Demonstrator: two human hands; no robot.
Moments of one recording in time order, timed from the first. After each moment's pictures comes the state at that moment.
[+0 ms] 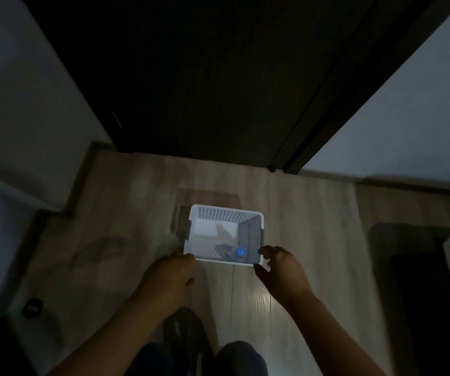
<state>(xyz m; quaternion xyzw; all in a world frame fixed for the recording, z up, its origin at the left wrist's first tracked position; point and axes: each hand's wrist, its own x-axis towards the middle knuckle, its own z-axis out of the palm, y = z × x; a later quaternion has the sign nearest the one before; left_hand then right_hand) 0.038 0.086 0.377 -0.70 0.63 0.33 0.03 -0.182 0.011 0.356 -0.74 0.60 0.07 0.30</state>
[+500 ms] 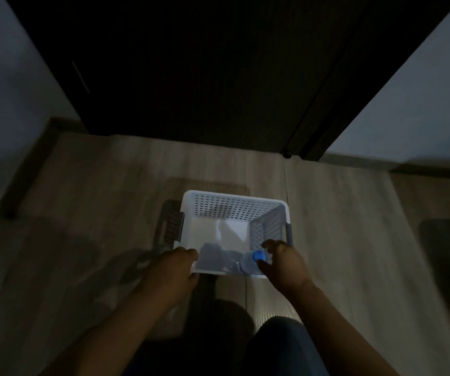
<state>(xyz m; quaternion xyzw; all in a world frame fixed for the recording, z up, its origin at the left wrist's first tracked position) 0.043 0.045 0.097 -0.70 0.64 0.31 0.01 -0.176 -0.034 0.074 -0.73 0.61 0.05 0.29</state>
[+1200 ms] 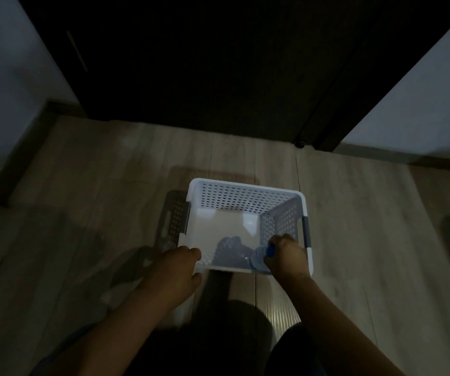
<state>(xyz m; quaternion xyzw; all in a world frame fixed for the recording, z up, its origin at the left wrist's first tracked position) 0.056 0.050 0.034 -0.70 0.66 0.28 -0.02 -0.167 -0.049 -0.008 -0.74 0.63 0.07 0.23</state>
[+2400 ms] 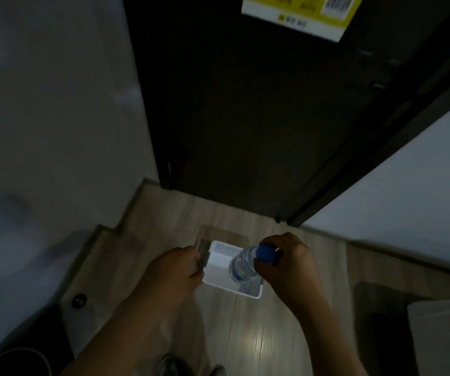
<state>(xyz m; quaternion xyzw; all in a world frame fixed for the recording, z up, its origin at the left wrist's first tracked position) 0.096 0.144 0.666 -0.78 0.52 0.31 -0.15 -0.101 0.046 0.685 -0.81 0.51 -0.10 0.25</state>
